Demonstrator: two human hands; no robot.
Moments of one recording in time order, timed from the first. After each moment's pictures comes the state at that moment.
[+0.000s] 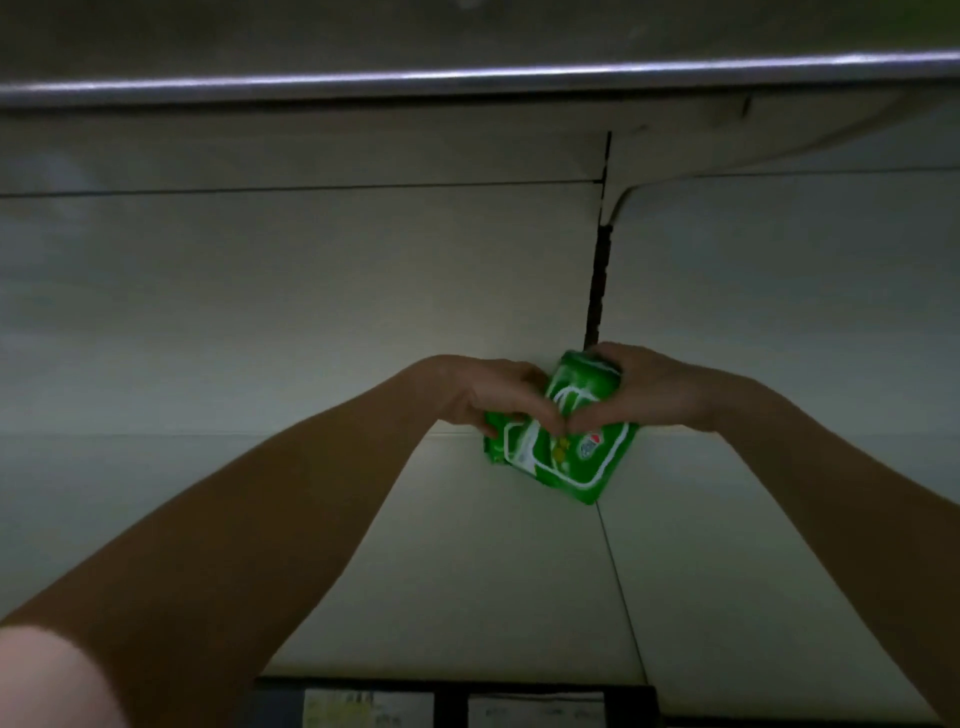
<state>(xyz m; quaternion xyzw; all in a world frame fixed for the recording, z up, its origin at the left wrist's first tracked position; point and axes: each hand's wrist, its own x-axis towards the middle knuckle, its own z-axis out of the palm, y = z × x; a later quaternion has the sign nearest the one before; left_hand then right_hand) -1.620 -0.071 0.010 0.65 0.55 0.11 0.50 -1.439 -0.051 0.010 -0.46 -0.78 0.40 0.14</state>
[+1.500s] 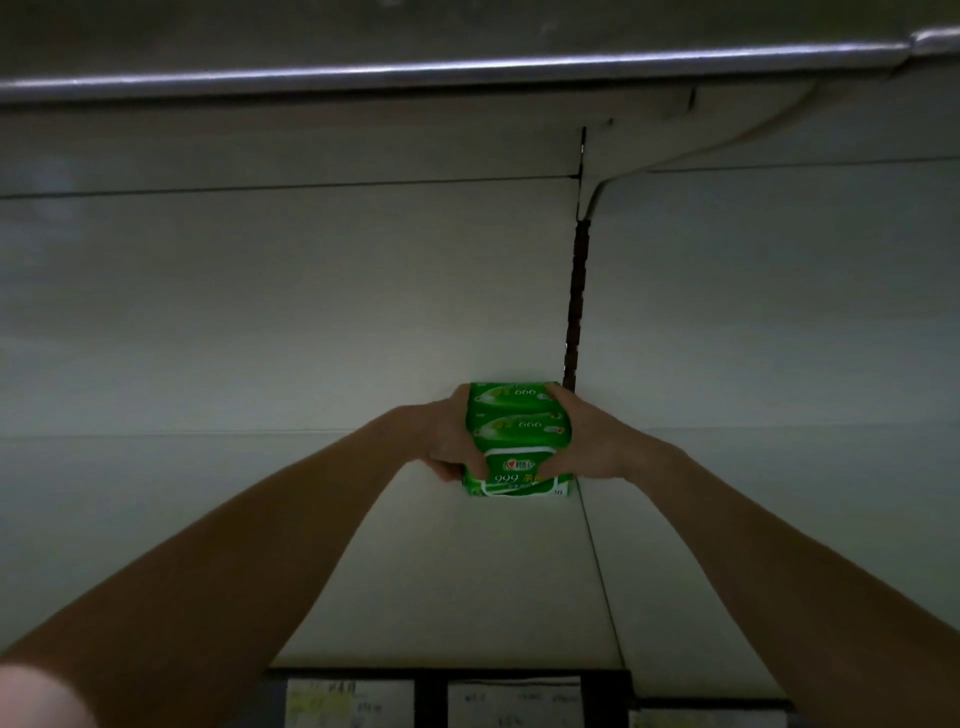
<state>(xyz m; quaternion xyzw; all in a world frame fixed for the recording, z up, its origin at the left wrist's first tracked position) -1.644 -0.077 -0.041 0.59 0.68 0.13 0.41 -1.454 -0.041 -0.068 -0.47 -0.76 0.41 0.15</state>
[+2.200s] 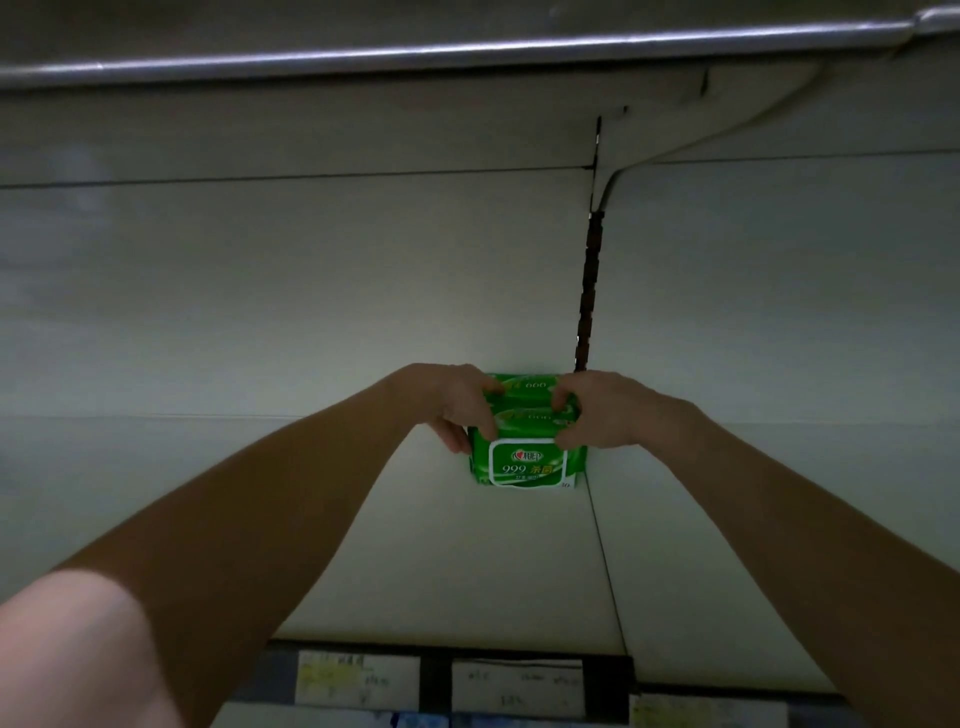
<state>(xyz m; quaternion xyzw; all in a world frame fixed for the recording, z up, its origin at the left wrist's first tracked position) -1.637 -0.074 -0.011 0.62 0.70 0.06 0.36 -1.455 -0.046 -0.030 -0.49 -0.86 0.15 0.03</state>
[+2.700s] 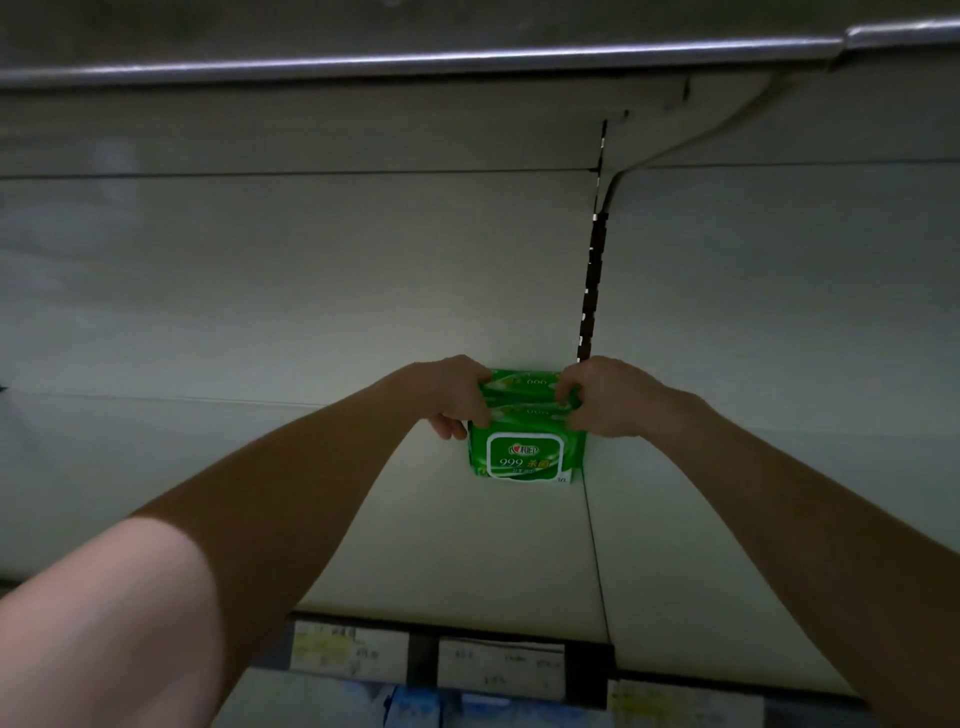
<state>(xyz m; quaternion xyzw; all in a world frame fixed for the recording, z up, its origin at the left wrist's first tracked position) -1.632 -0.091 -0.006 0.61 0.73 0.08 0.31 -1.450 -0.050 -0.020 -0.47 -0.87 0.11 0.04</state>
